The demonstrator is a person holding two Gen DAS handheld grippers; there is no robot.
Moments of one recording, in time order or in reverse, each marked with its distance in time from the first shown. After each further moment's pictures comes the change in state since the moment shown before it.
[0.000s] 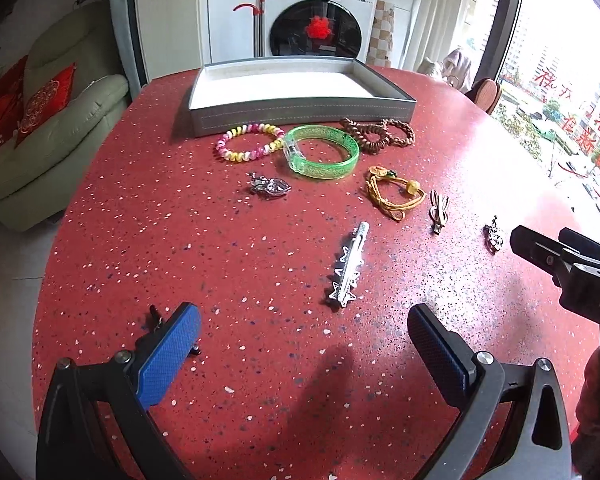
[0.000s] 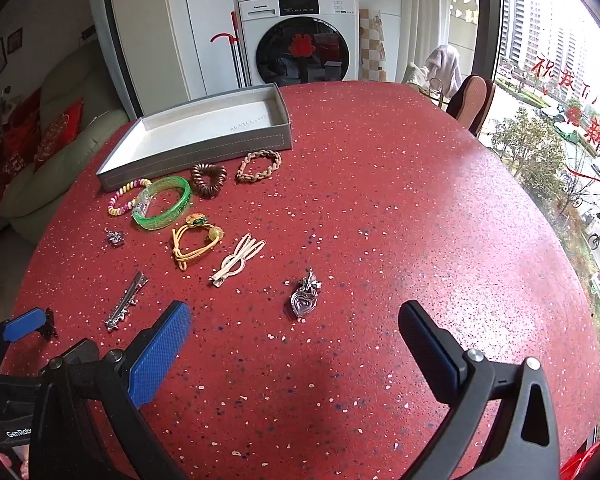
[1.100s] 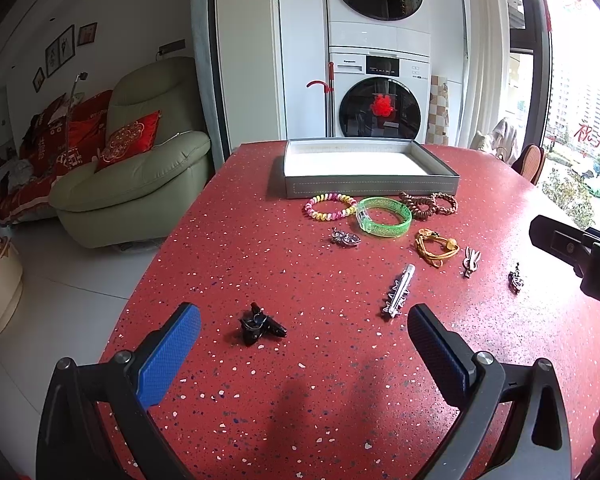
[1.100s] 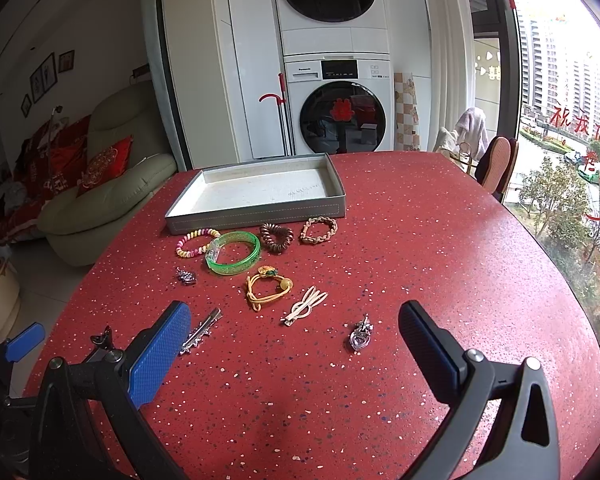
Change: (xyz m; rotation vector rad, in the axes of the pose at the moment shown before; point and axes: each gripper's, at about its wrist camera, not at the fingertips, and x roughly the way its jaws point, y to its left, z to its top) left arm -0.072 0.006 -0.050 -0.112 -0.324 0.248; right arm -0.059 0.032 -0.012 -0.077 -0.268 0.129
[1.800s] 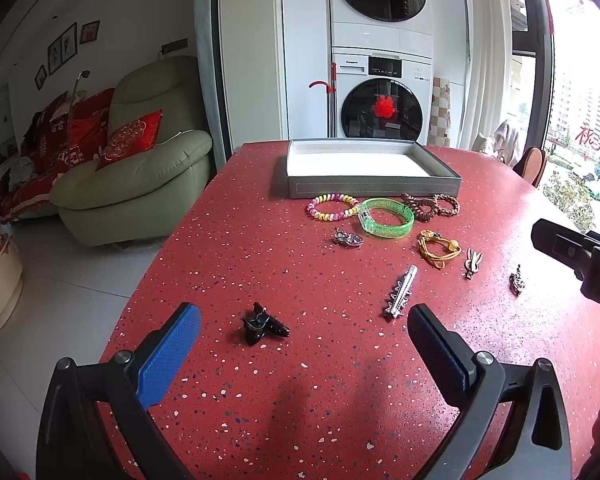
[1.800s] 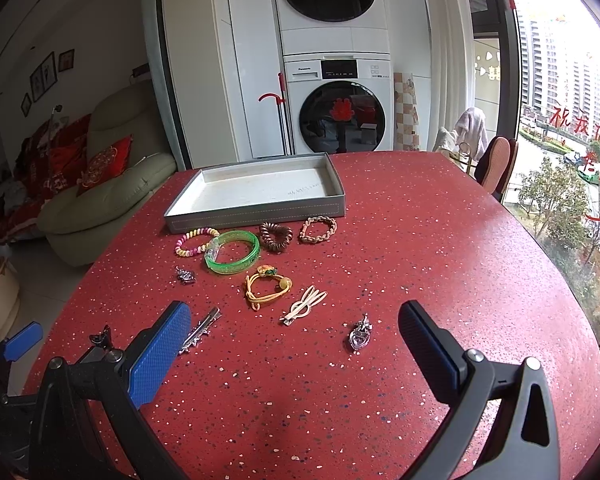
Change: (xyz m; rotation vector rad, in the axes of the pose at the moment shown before) left arm 0.000 0.004 0.002 -0.009 0.002 0.002; right arm 0.000 0.000 0.000 0.002 0.000 -0.001
